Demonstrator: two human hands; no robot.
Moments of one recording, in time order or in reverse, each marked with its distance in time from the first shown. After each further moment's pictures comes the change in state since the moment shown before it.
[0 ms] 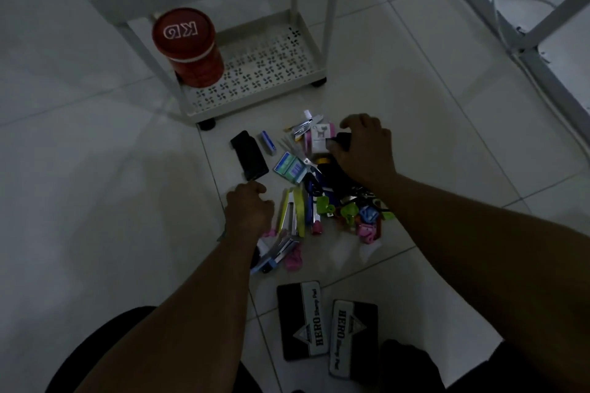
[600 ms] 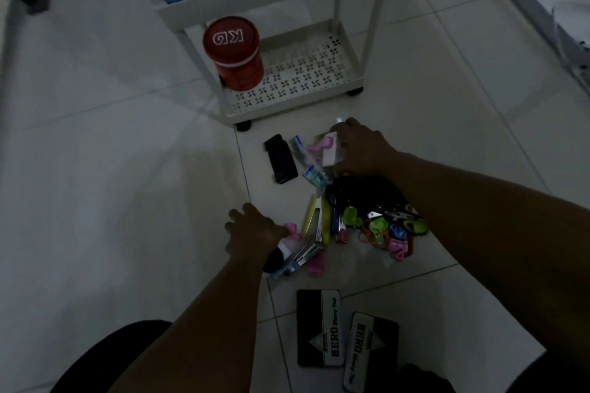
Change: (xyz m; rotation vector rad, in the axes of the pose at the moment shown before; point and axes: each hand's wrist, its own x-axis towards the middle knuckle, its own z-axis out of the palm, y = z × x) left_hand -0.033 -0.017 -0.025 0.205 -0.067 -0.352; right_hand 0.047 -0.032 0.016 -0.016 -0.488 -0.287
